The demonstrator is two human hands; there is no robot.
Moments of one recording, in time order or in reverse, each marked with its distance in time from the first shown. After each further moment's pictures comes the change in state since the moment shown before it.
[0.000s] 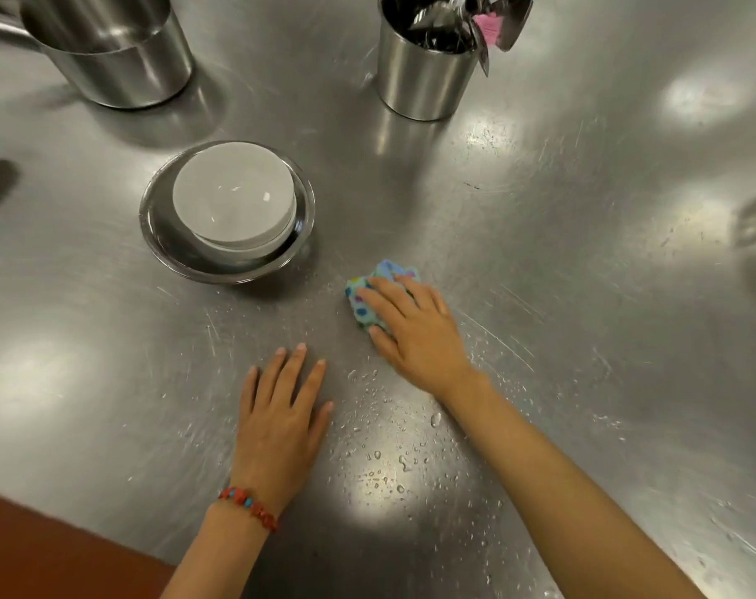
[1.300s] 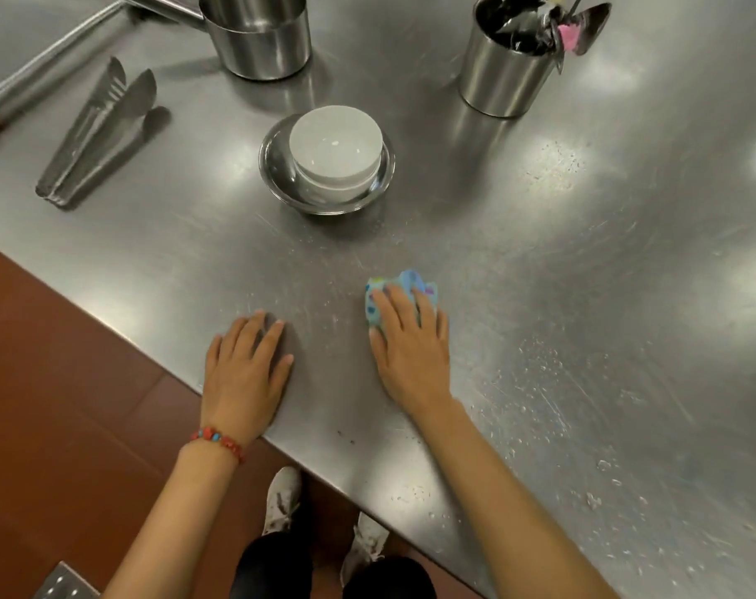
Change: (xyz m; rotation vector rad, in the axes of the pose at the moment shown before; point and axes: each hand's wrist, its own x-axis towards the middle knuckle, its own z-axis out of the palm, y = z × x) left_hand -0.085 -0.060 -0.005 -0.024 0.169 -0.228; right_hand -0.061 -0.097 0.032 0.013 0.120 0.124
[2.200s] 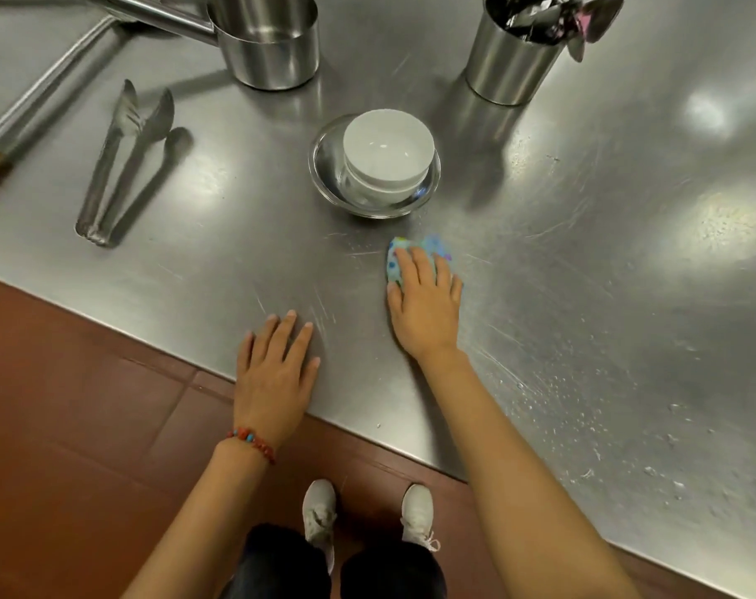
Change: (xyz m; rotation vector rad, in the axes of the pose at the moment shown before) left_hand 0.019 -0.096 -0.018 -0.008 0.029 0.221; right_hand 0.052 -0.091 0.023 -0.005 -0.027 0.284
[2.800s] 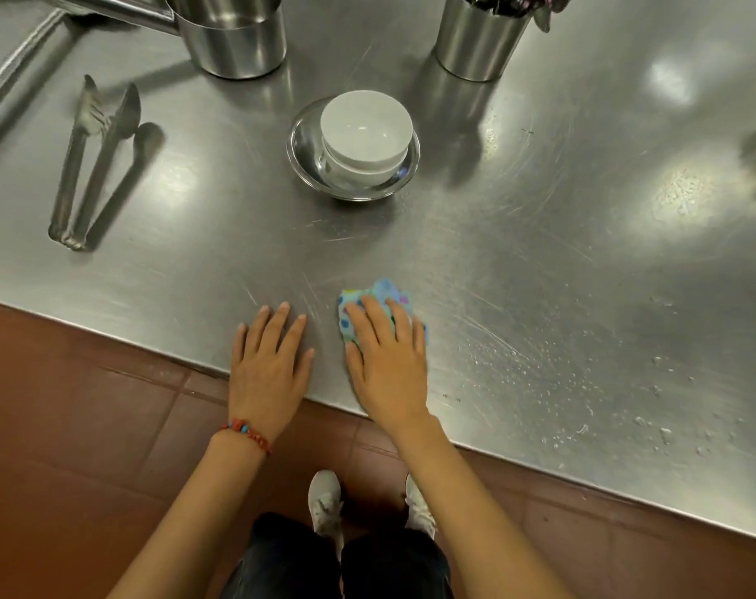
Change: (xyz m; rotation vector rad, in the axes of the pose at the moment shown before) left_hand -0.004 -0.013 0.003 -0.028 0.019 0.107; right_hand -0.094 -0.040 0.018 0.032 0.084 -0.045
